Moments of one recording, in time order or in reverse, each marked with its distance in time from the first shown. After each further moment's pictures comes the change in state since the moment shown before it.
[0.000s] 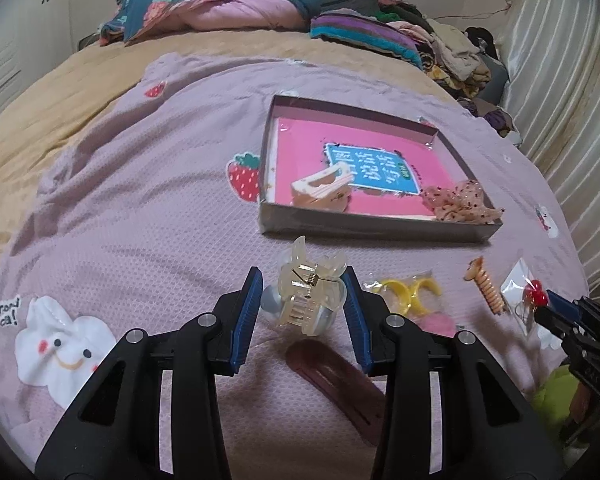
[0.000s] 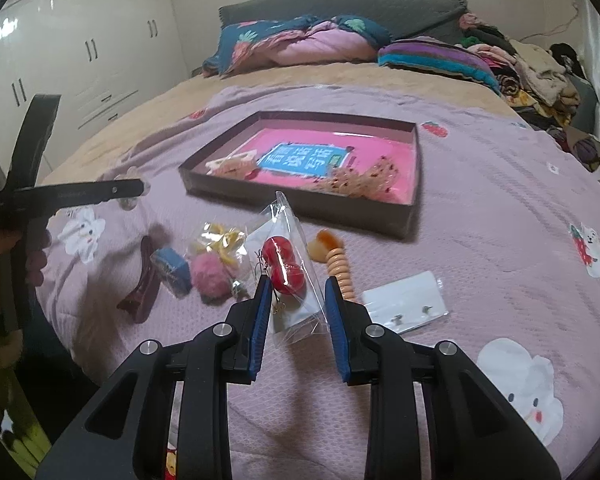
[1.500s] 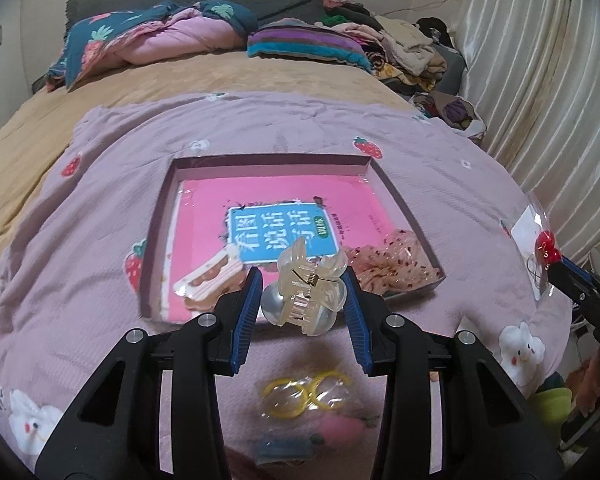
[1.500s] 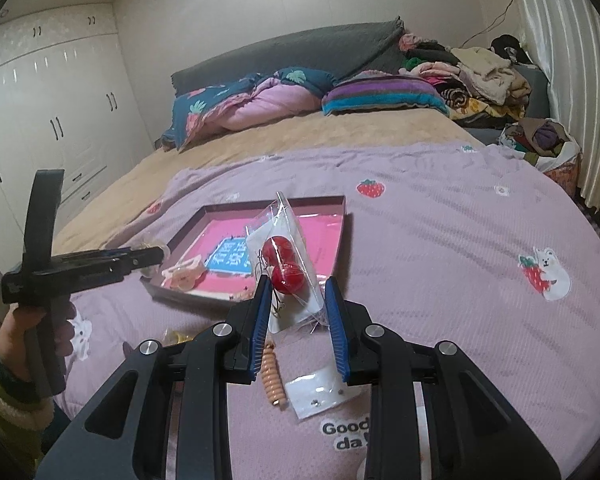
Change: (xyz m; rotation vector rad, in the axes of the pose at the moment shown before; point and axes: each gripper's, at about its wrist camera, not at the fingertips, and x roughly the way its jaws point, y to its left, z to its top) left arm 0.031 -0.093 0.068 0.133 -0.028 -0.093; right arm -0.046 -0.069 0.056 0.178 -0.190 -0.071
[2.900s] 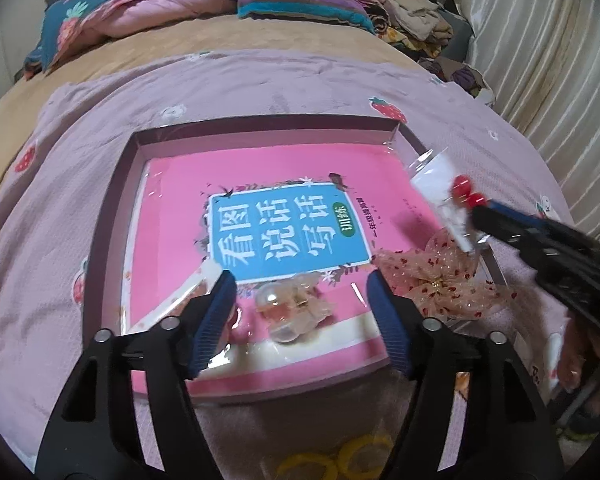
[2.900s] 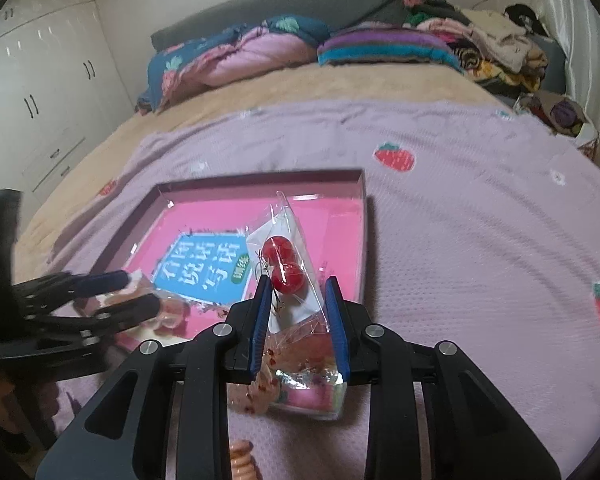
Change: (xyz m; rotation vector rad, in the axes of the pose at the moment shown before) left arm 0.089 0.018 0.010 0.017 0.123 -0.007; right arm 0.172 0.000 0.032 0.006 0.194 -0.027
